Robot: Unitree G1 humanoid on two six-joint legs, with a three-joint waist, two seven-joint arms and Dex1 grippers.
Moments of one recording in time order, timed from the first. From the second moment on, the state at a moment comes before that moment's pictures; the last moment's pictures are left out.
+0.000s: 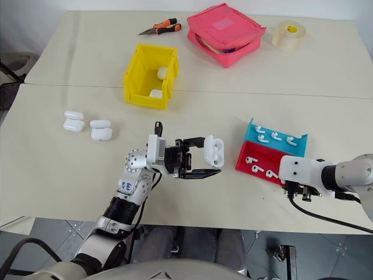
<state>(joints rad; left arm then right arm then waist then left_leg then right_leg) -0.43 0.05 -0.21 0.21 -0.44 -0.26 -1.21 0.11 -1.33 -0.09 -0.43 0.11 0.49 1.08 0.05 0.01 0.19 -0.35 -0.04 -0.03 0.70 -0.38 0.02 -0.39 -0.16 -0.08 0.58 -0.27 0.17</state>
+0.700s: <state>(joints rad) -0.45 0.04 -0.21 0.25 -0.44 -0.27 -1.23 0.21 -1.10 -0.37 -0.52 0.28 0.55 1.12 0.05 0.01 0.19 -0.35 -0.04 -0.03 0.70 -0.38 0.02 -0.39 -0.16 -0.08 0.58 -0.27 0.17</state>
